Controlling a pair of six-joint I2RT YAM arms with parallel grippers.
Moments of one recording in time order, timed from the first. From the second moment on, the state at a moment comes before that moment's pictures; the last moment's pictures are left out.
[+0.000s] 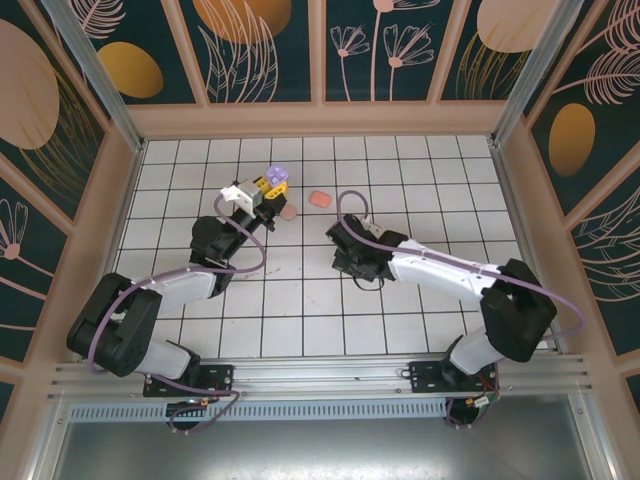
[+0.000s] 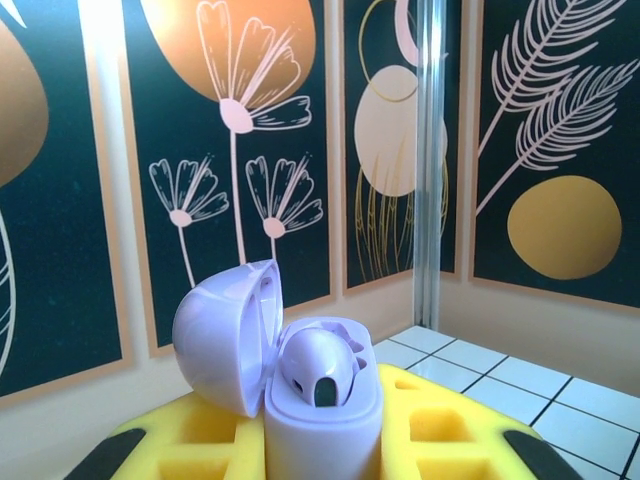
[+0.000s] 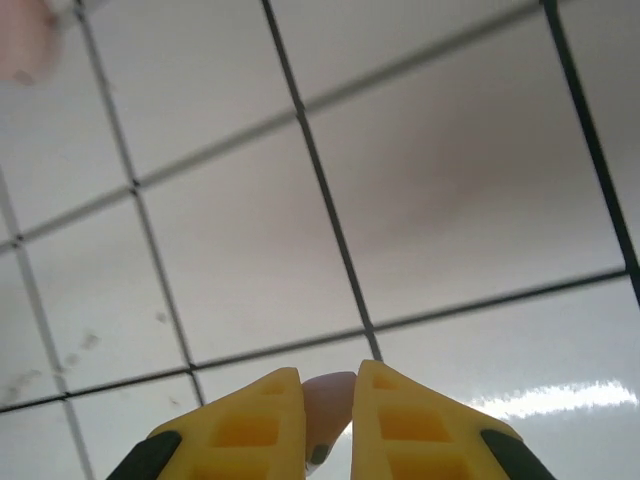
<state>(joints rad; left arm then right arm) -0.45 1.44 0.55 1.20 0.30 -0.08 0.86 1.48 1.01 -0.58 0.20 1.12</state>
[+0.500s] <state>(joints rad) -0.45 1.39 0.57 1.11 0.53 0.01 0.72 1.38 1.31 -0.37 0.22 0.70</state>
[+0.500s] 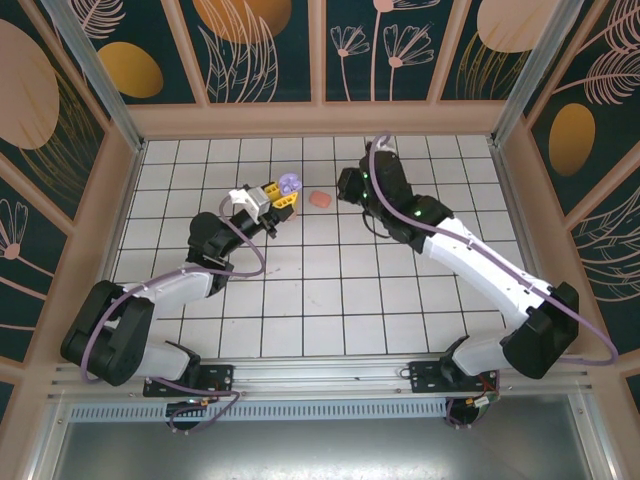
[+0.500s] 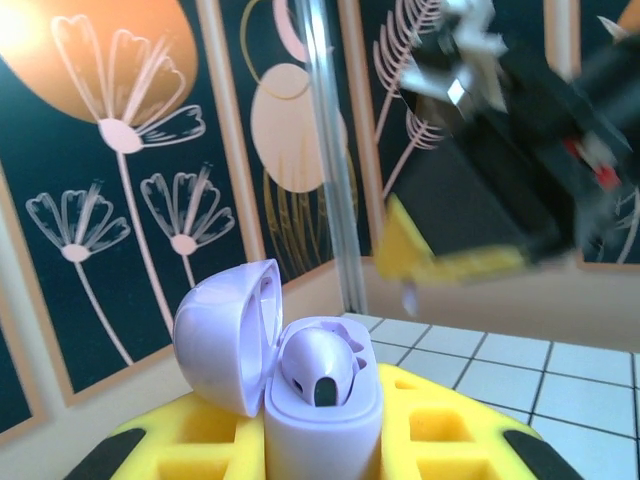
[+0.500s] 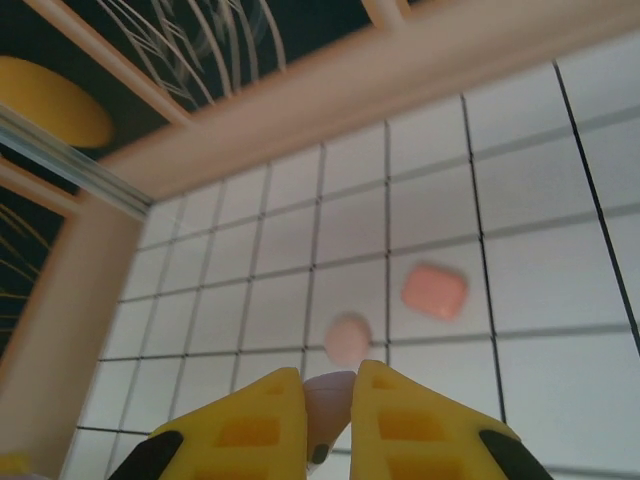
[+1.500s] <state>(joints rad) -0.45 1.43 0.73 0.89 0.68 0.09 0.79 1.38 1.40 -0.23 -0.06 0.36</state>
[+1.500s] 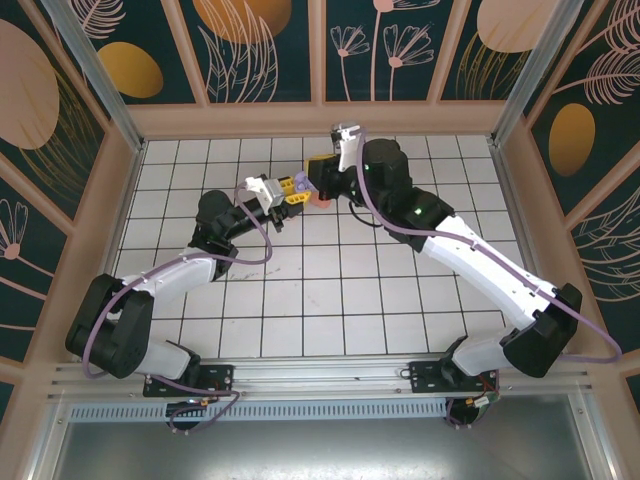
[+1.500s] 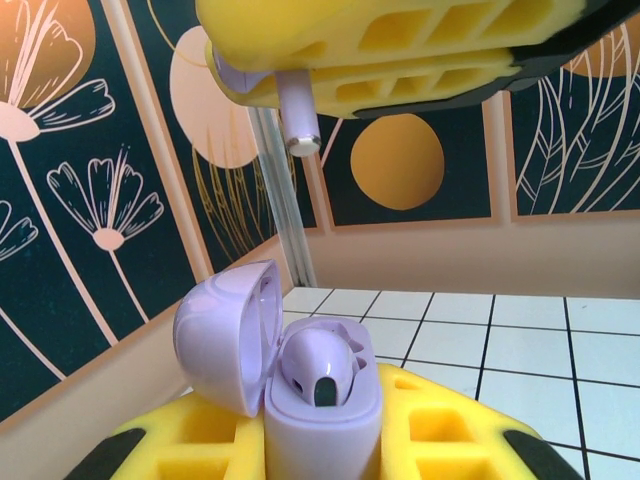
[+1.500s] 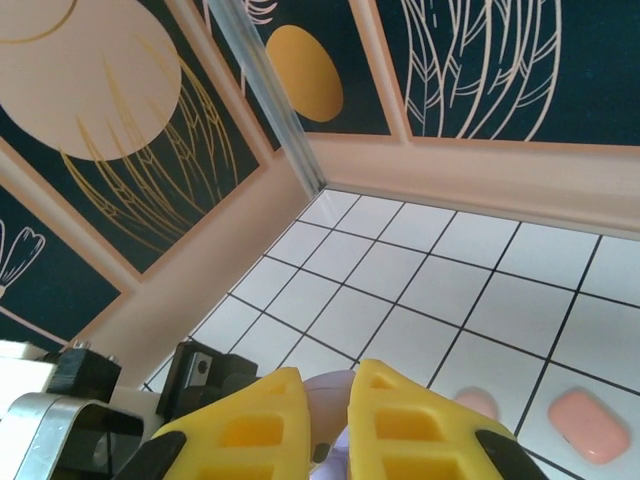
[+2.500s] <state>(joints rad) -0.45 1.43 0.74 0.87 0.70 0.10 0.79 1.39 1.34 -0.25 -0.05 0.36</state>
